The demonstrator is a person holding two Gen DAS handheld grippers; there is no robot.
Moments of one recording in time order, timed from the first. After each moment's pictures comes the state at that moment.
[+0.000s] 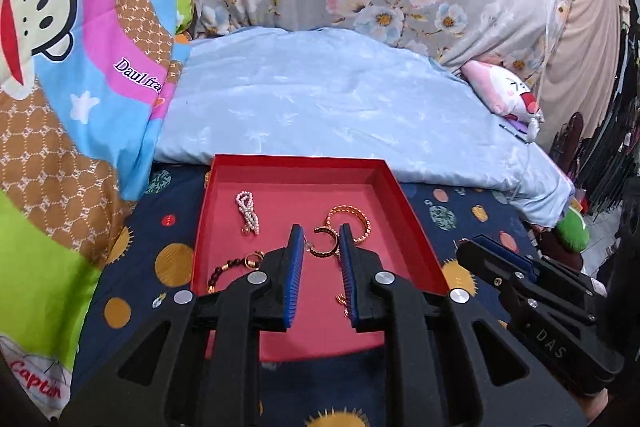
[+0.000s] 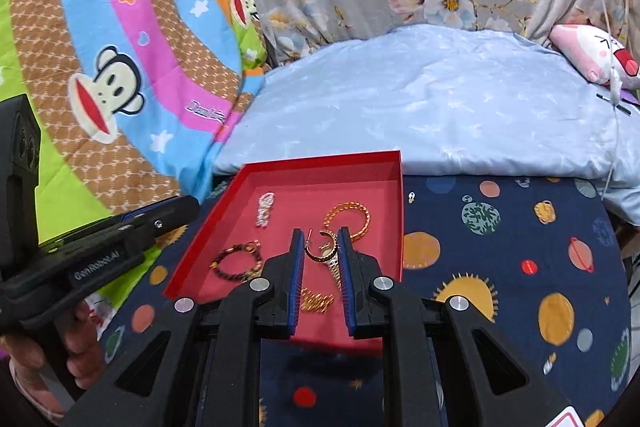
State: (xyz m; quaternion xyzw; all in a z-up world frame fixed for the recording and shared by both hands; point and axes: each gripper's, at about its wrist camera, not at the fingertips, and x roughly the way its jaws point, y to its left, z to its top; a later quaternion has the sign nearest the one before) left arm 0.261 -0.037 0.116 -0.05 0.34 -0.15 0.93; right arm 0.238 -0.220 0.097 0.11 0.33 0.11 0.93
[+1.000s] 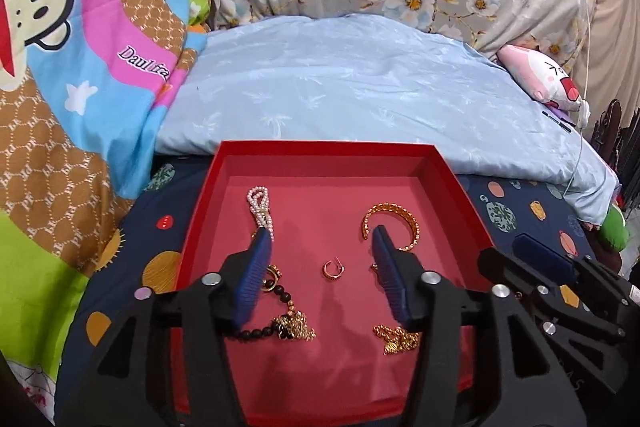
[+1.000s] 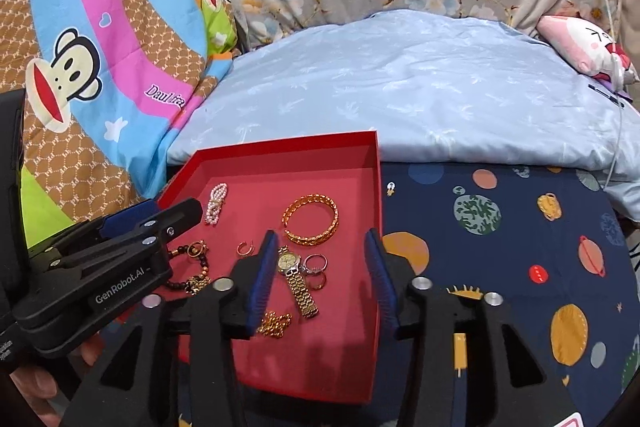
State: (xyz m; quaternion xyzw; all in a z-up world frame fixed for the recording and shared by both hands) left arm 0.291 -0.055 0.070 -0.02 0.34 -0.09 0.94; right arm 0.267 -0.217 0.058 0.09 0.34 0.06 0.93
